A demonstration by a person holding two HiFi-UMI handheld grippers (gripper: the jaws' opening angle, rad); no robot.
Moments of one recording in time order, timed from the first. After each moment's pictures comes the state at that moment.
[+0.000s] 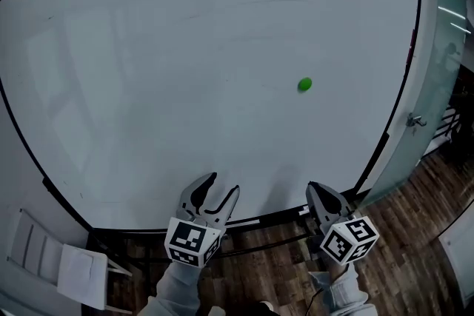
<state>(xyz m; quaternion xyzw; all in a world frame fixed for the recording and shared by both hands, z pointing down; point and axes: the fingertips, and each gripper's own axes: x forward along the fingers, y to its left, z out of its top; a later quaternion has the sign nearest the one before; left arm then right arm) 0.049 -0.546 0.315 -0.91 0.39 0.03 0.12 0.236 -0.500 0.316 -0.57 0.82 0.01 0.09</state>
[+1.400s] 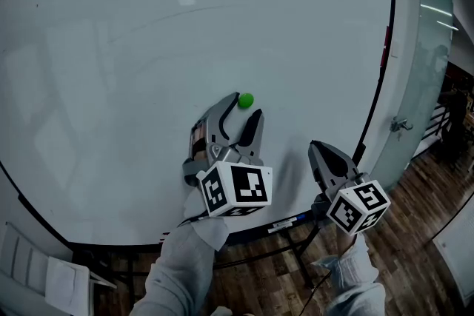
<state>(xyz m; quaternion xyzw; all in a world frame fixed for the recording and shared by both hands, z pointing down) 0.230 -0.597 0.136 -0.77 0.49 -0.01 0.42 0.355 -0.543 0.207 -0.57 0.81 0.12 0.11</state>
